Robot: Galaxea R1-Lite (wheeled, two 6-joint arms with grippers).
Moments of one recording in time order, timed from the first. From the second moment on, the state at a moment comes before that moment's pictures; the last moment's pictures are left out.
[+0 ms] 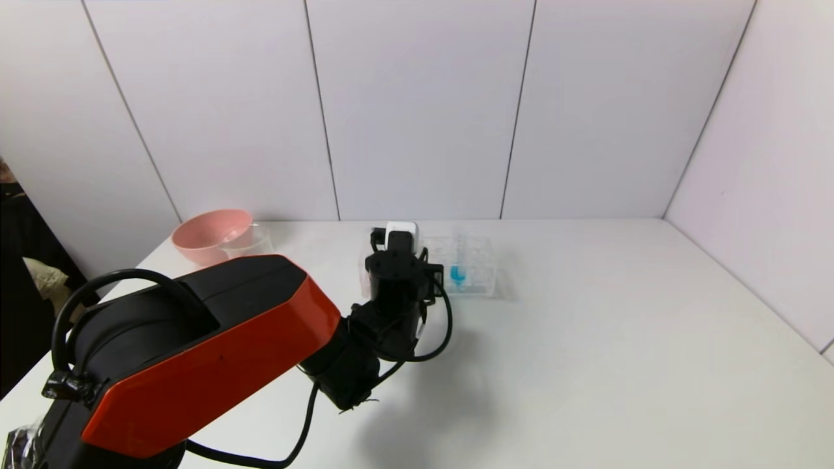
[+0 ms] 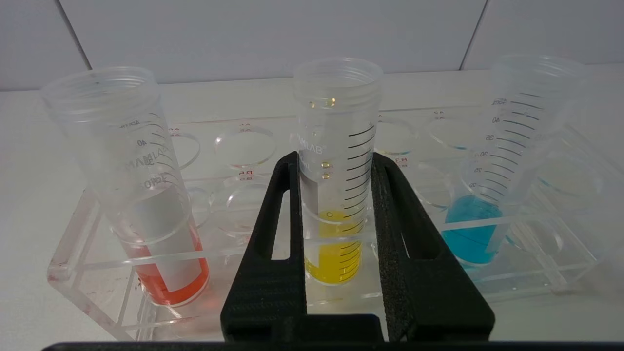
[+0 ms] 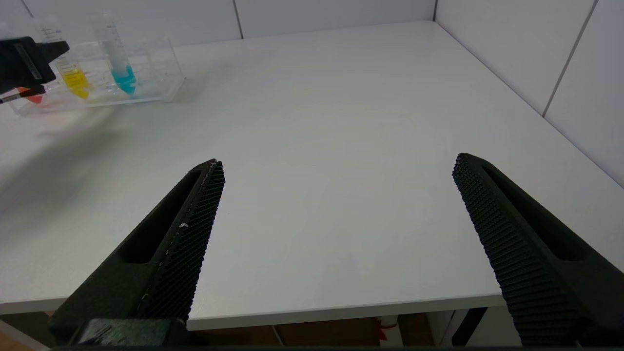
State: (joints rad) left arm -0.70 2.37 -1.15 -1.23 0.54 -0.09; right arm 0.00 0.00 0.00 0.00 -0.04 0.10
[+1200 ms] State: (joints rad) left arm -0.70 2.34 -1.17 -1.21 0.54 -0.09; right arm 0.00 0.00 0.00 0.00 -0.04 0.10
